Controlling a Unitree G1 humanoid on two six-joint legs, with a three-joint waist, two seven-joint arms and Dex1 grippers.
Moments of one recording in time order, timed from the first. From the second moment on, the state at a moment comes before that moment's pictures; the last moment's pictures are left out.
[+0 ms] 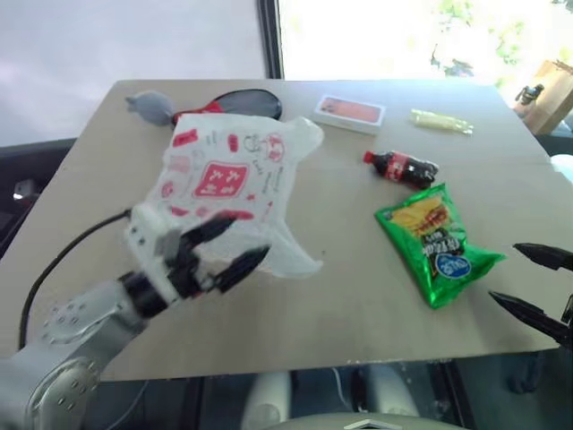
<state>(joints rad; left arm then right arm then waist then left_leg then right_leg) -0.05 0.69 0.34 -0.77 -0.97 0.78 -0.38 0.41 -0.75 -0.76 -0.58 0.70 0.36 1.14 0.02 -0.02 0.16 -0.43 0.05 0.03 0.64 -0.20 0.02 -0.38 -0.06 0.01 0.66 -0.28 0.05</state>
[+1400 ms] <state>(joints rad) -0.66 0.60 -0.04 -0.50 -0.40 1.10 -0.33 0.35 -0.69 -0.48 -0.67 0.59 0.34 0.87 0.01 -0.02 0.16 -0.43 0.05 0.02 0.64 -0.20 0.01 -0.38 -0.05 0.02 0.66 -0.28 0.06</state>
